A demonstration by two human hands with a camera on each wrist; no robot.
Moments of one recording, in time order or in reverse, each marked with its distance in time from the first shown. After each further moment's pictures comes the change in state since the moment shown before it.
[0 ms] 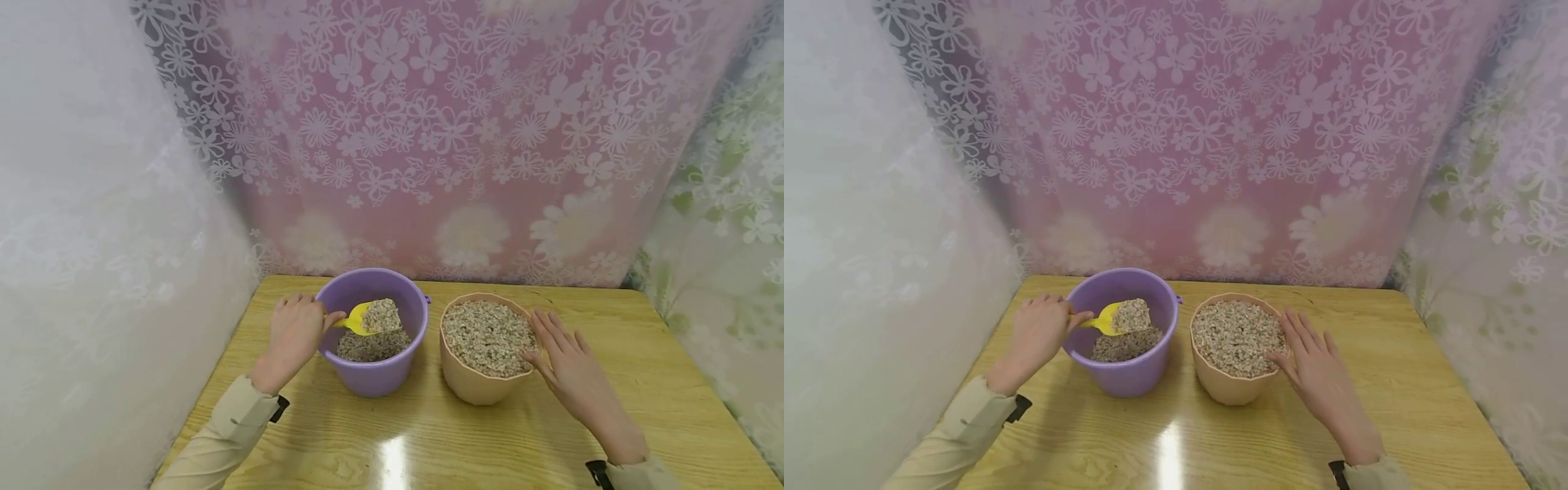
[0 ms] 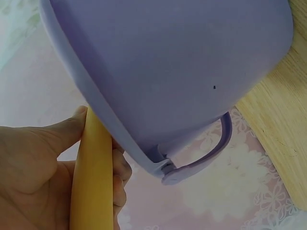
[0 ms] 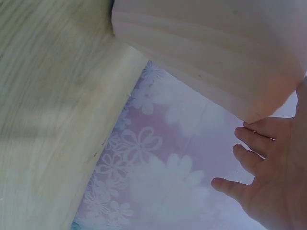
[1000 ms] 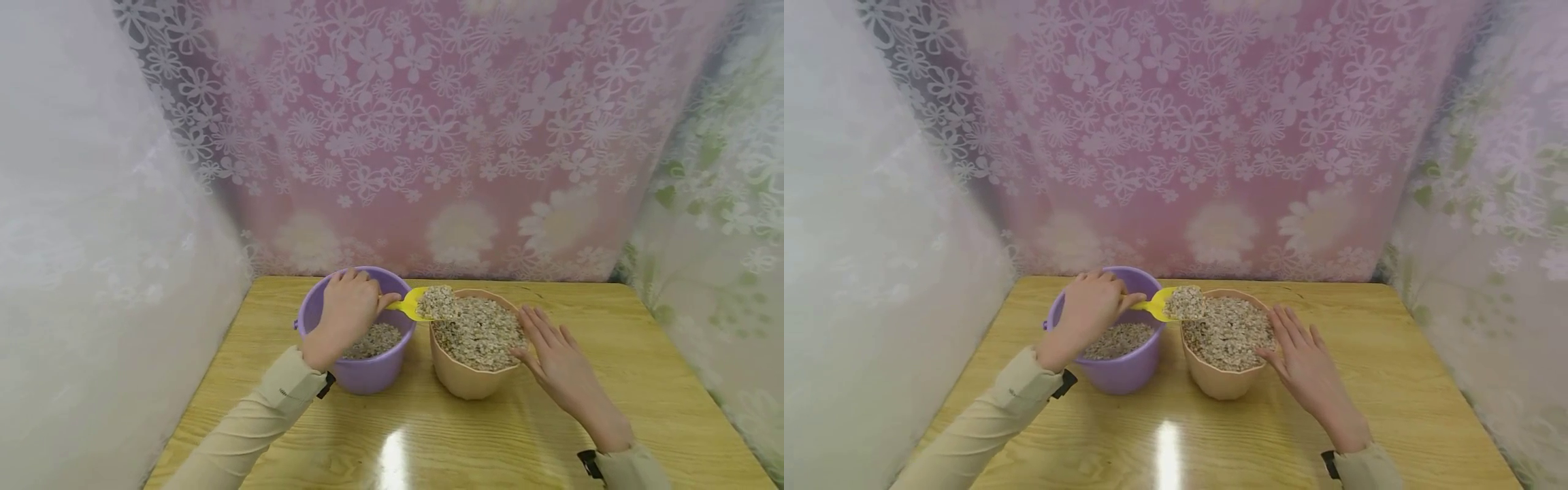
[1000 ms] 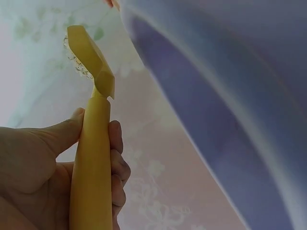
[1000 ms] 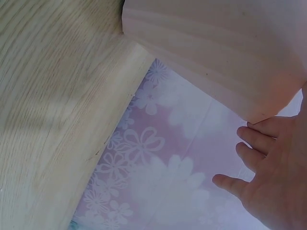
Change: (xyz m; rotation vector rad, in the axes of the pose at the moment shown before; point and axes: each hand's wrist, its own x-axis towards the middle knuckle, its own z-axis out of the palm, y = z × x) left_hand 0.042 0.084 -0.026 -0.020 -0.016 0.161; right_hand -0.003 0.004 0.003 -0.003 -0.020 -0.016
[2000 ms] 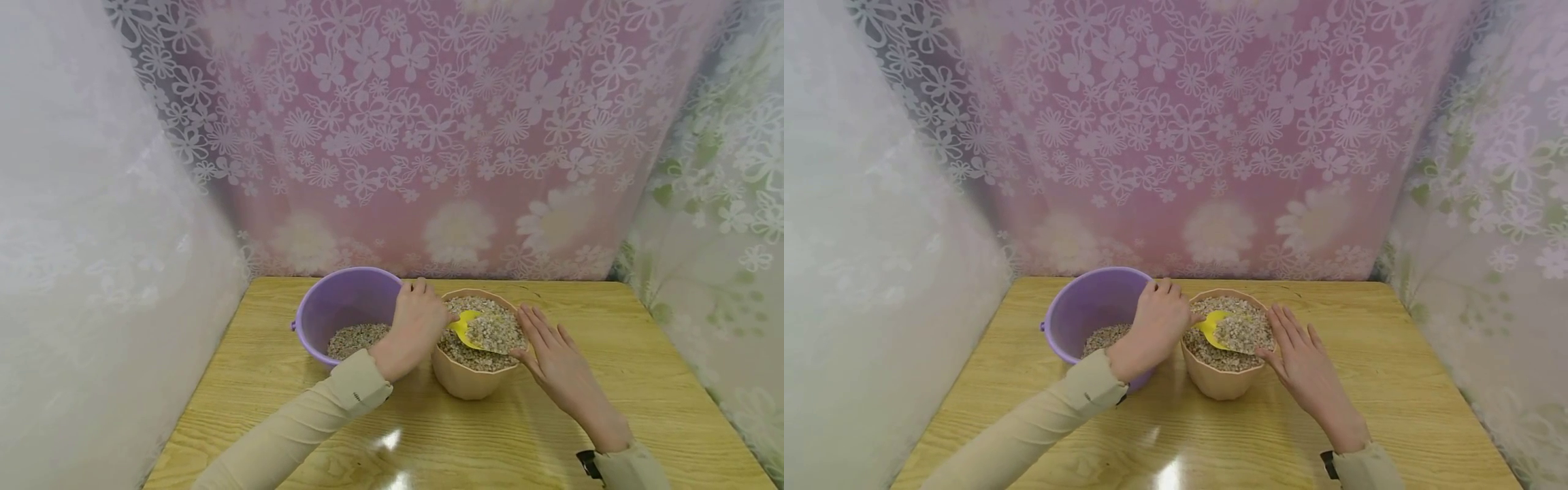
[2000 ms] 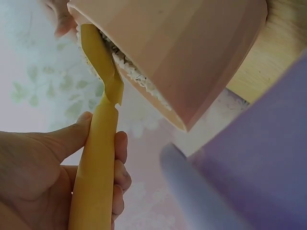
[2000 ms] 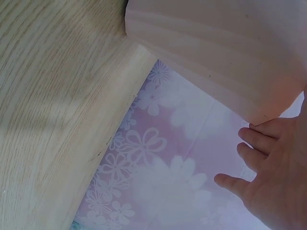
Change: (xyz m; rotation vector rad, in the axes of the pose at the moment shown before) left_hand 0.027 0.090 0.025 0.258 -0.155 0.185; right_hand -0.001 0.002 0.002 -0.011 0.010 -0.009
